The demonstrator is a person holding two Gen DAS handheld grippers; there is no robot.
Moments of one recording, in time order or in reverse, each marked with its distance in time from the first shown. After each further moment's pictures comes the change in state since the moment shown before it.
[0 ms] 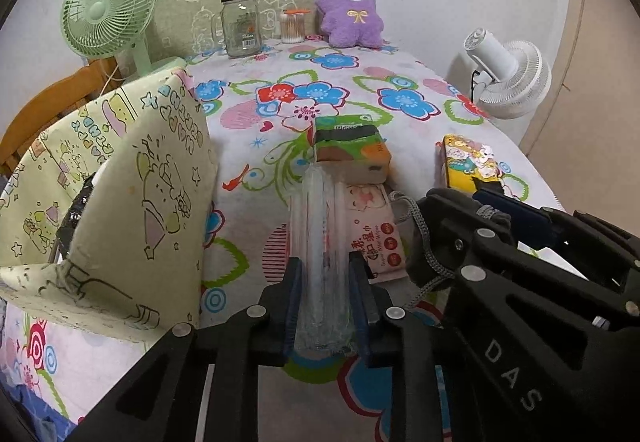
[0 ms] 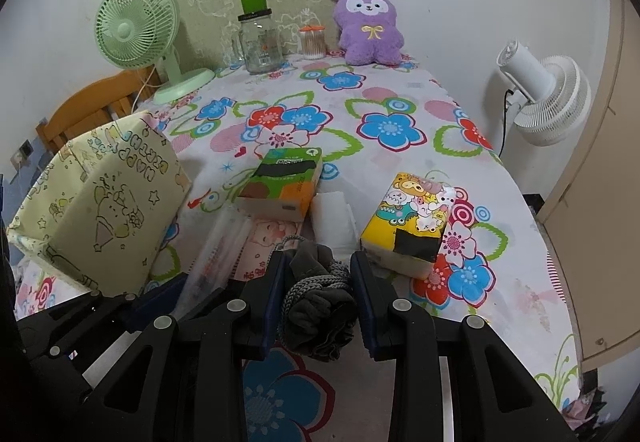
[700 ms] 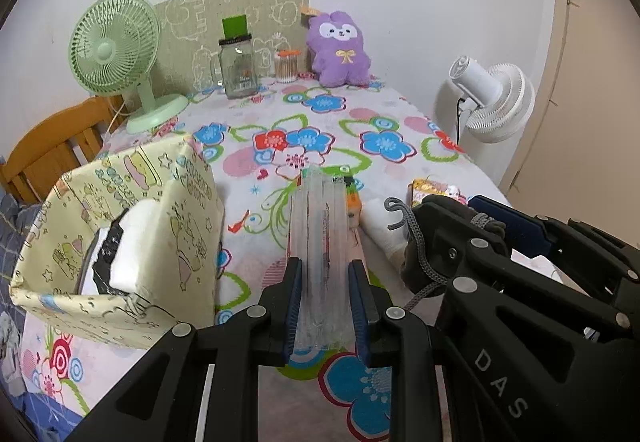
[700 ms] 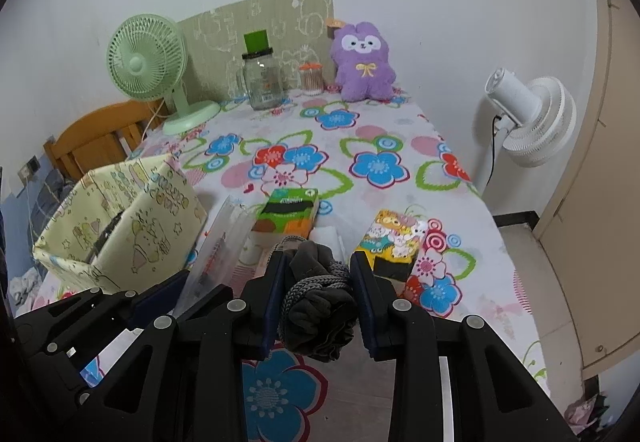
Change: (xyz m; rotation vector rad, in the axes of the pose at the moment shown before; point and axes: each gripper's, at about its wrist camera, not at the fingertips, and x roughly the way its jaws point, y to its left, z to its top) left arm -0.045 -0.013 0.018 0.019 -0.095 -0.002; right arm -0.049 -0.003 0.012 0.007 -0.096 0.001
